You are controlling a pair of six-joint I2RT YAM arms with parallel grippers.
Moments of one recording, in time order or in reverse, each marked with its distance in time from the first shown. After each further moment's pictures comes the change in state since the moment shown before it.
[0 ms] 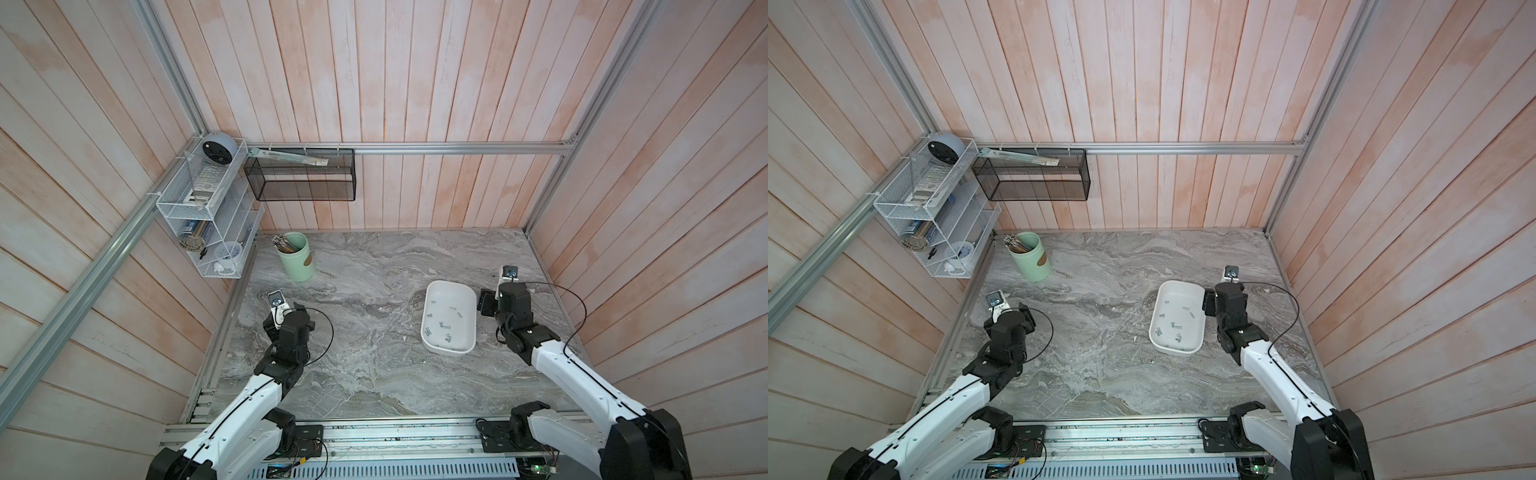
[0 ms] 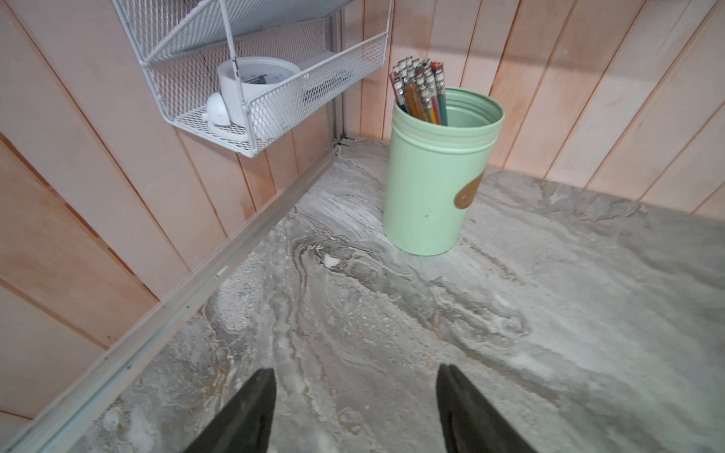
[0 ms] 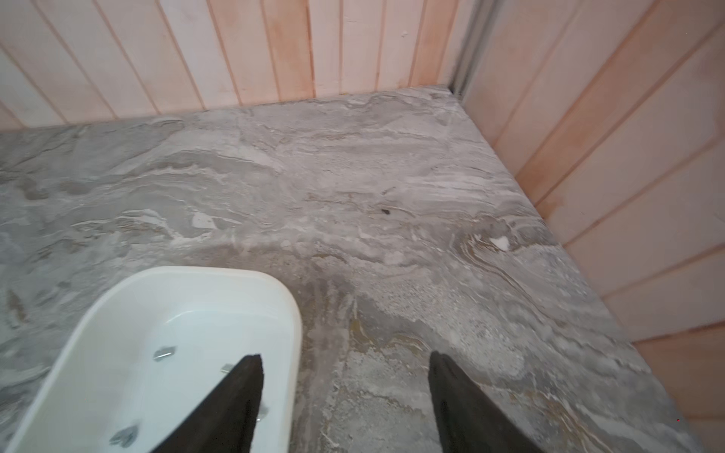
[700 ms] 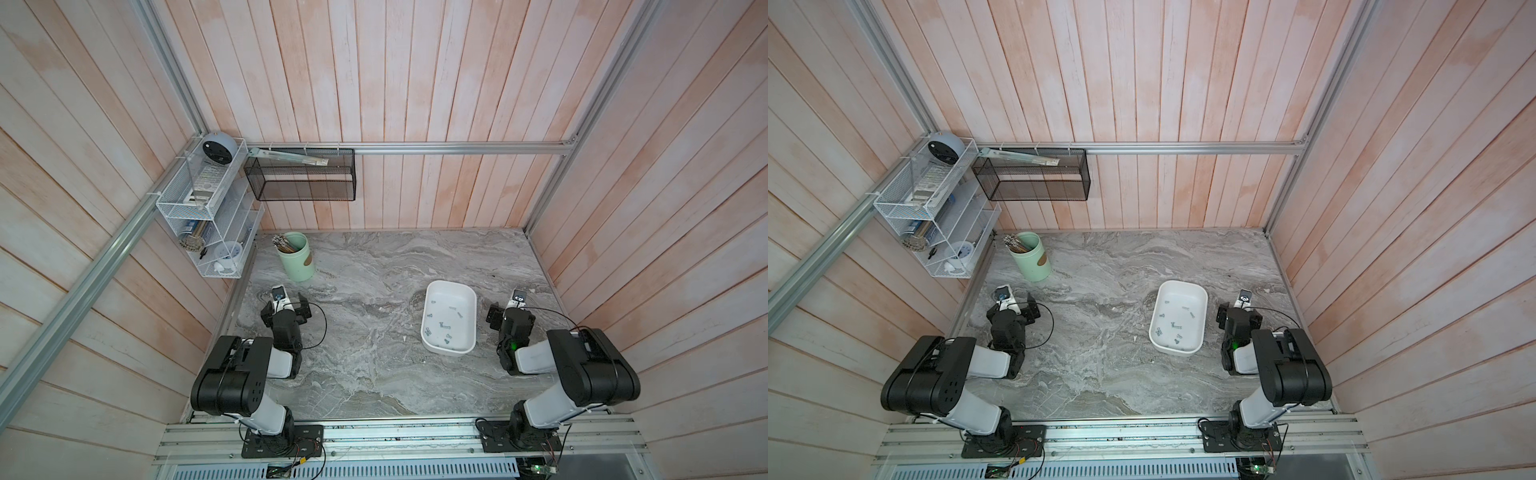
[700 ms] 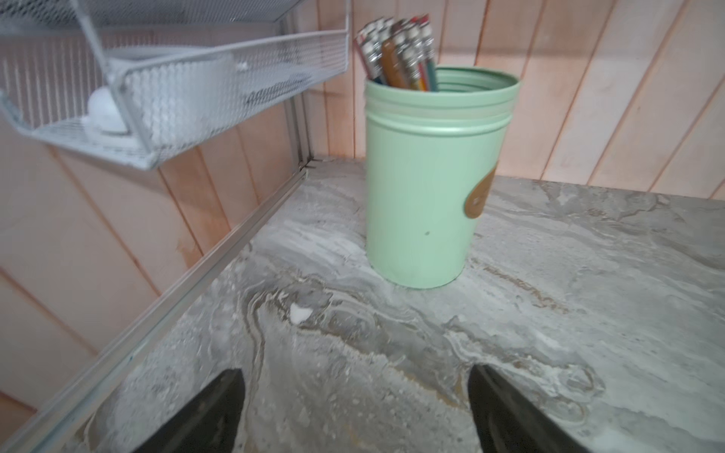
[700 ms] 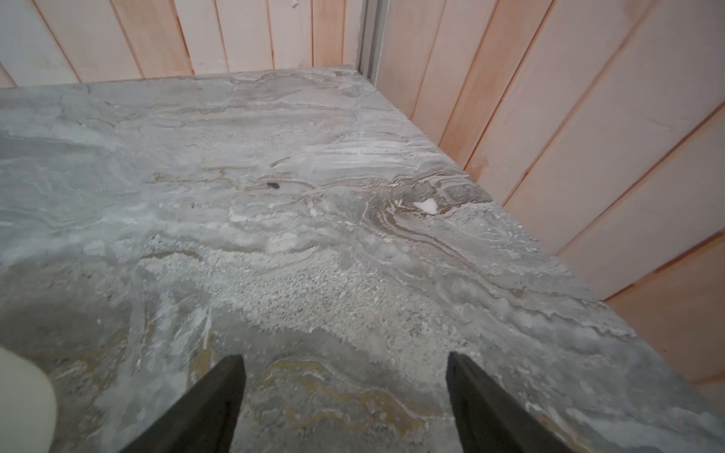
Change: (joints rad) left arm 0.254 0.679 0.018 0.845 0.388 0.197; right arm -0.208 0.527 -0.235 0.854 -0.021 -0.102
